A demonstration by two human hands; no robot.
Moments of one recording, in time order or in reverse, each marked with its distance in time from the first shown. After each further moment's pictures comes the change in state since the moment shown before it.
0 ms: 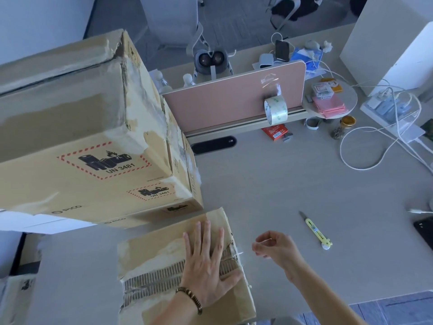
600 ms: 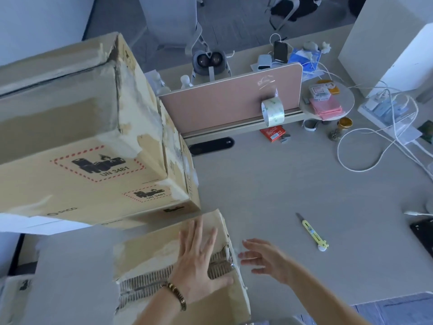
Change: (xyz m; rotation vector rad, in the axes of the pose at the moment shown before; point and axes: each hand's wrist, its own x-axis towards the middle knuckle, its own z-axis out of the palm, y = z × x) left_hand 0.005 -0.013 -0.033 -0.112 -0.156 0.028; right_hand 0.008 -0.003 0.008 0.115 -0.304 0.290
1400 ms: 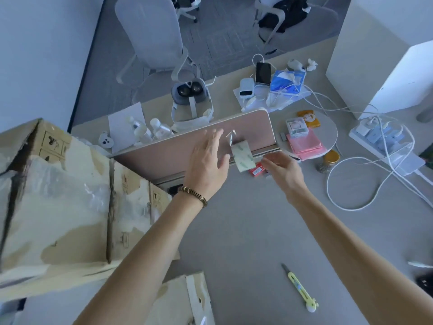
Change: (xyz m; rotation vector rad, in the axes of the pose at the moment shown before) left_hand 0.294 0.100 -0.226 -0.290 0.622 0.080; right_hand 0.007 -0.297 -0.160 -0.134 0.579 -0.678
